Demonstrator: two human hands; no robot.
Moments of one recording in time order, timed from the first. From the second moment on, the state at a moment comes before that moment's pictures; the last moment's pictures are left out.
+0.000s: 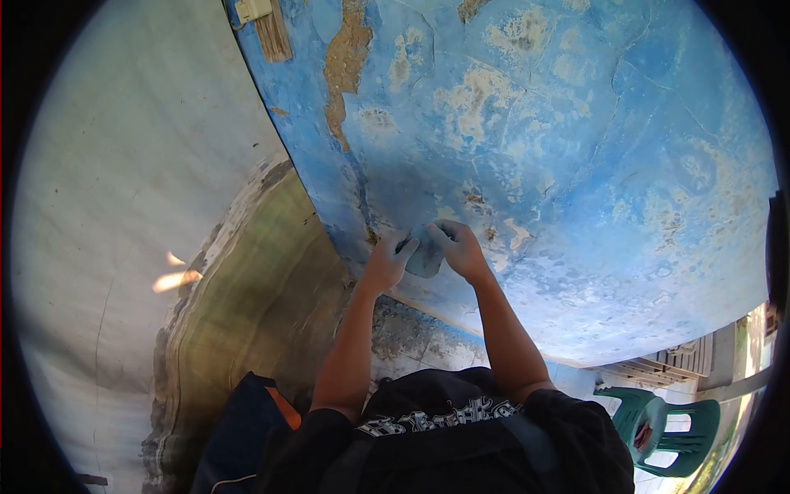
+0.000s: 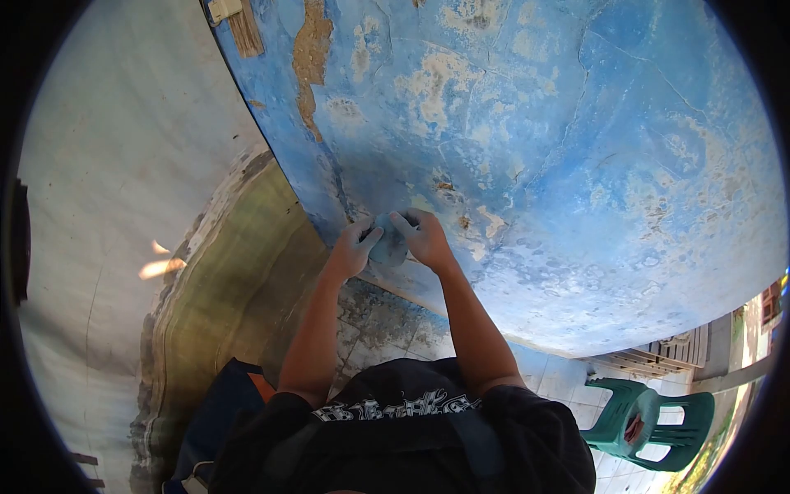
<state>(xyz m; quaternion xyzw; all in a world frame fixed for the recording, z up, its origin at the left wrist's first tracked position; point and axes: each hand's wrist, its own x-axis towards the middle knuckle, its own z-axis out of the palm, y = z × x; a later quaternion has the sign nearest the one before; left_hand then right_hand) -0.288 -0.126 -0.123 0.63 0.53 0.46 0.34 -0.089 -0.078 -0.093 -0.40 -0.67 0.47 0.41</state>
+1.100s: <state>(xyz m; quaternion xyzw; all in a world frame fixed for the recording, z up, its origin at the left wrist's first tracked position) -0.276 -0.119 -0.124 0.52 0.53 0.55 0.38 -0.104 -0.069 -0.114 -0.45 -0.53 0.41 0.59</state>
